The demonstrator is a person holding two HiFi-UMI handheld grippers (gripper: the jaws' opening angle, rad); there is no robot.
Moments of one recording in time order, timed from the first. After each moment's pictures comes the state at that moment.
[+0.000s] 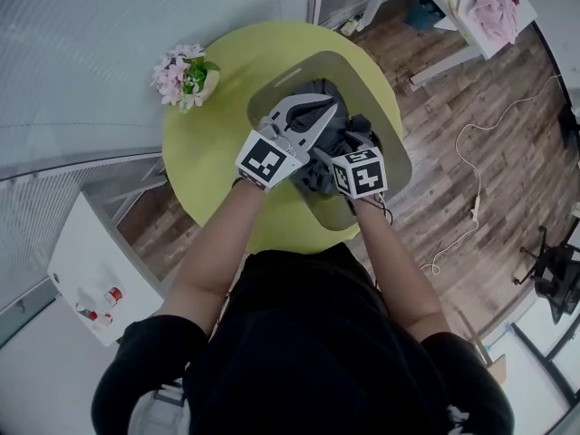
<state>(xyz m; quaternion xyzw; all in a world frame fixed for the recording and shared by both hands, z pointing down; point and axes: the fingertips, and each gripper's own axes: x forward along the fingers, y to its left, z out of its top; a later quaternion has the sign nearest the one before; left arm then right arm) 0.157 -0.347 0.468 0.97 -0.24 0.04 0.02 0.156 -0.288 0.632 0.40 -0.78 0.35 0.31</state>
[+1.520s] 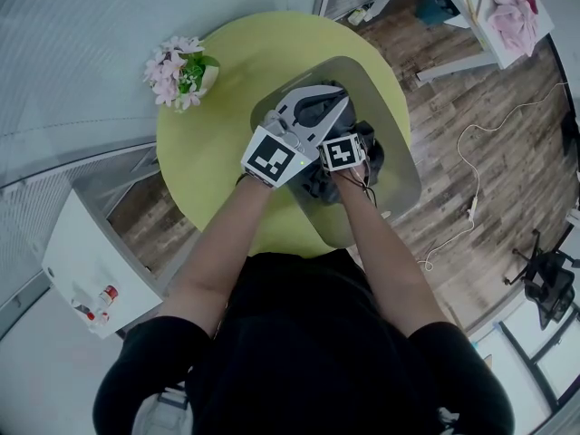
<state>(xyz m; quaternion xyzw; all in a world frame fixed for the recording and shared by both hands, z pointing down) 0.150 -0.396 0.493 0.96 -0.27 0.02 0.03 0.154 -0.309 0.793 0.40 -0.69 0.40 0.45</state>
